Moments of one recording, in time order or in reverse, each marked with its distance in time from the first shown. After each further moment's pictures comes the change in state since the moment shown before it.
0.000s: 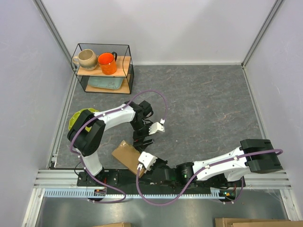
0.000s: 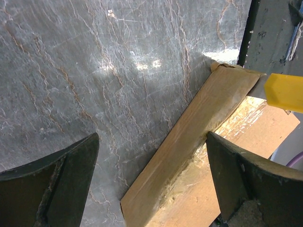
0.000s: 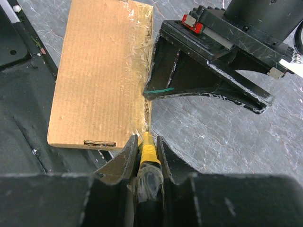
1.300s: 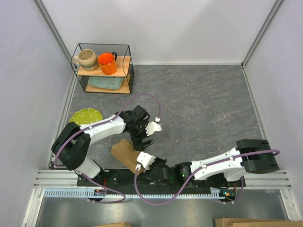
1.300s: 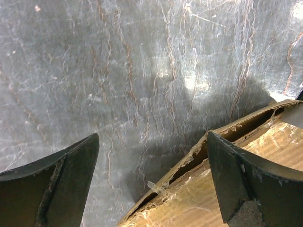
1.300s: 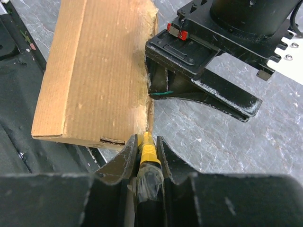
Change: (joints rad) left arm -0.025 -0.221 -0.243 0.351 -0.217 -0.242; right arm -0.019 0.034 -0.009 0.037 -0.009 -0.040
